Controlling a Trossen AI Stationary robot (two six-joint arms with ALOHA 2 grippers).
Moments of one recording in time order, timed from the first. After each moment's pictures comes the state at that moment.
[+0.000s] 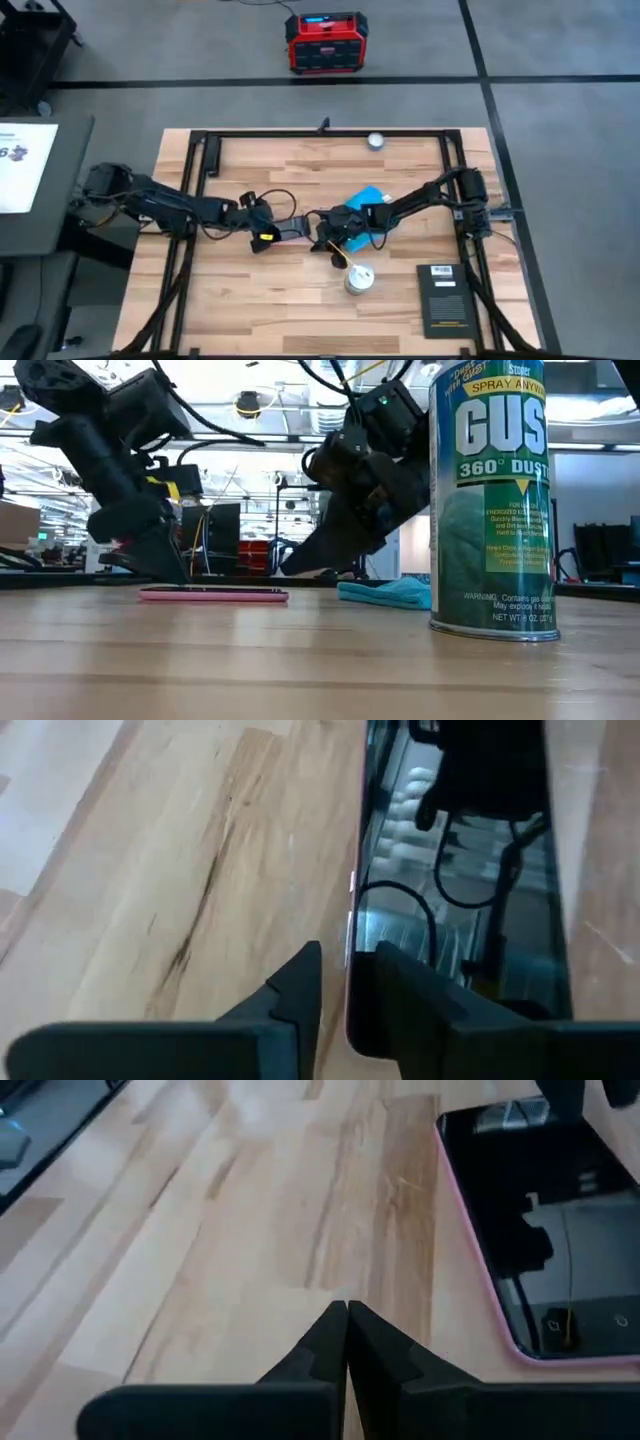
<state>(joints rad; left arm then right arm) -0.07 1.26 0.45 -0.17 -0.33 -0.28 0.04 2.00 0.97 0.46 -0.26 0.05</state>
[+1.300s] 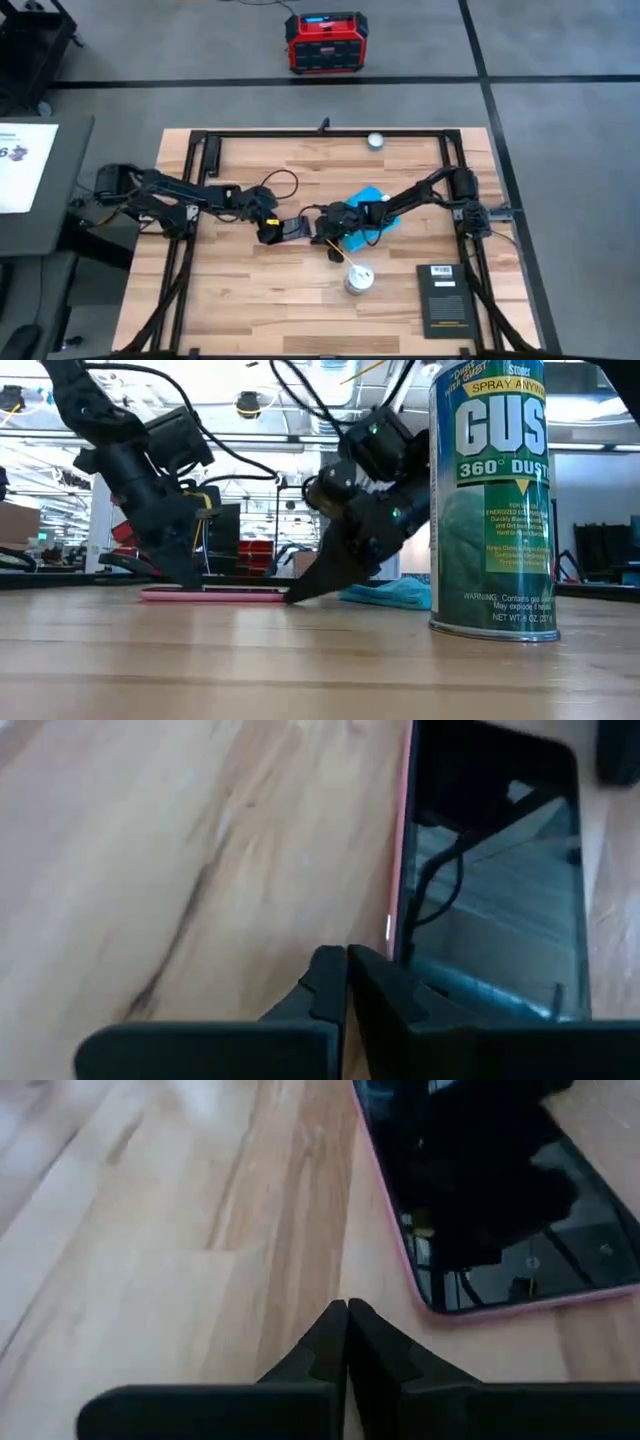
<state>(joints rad) 0.13 1.41 0.45 0.03 0.01 -0.31 0.00 2.09 1.00 0.46 -0.21 0.05</state>
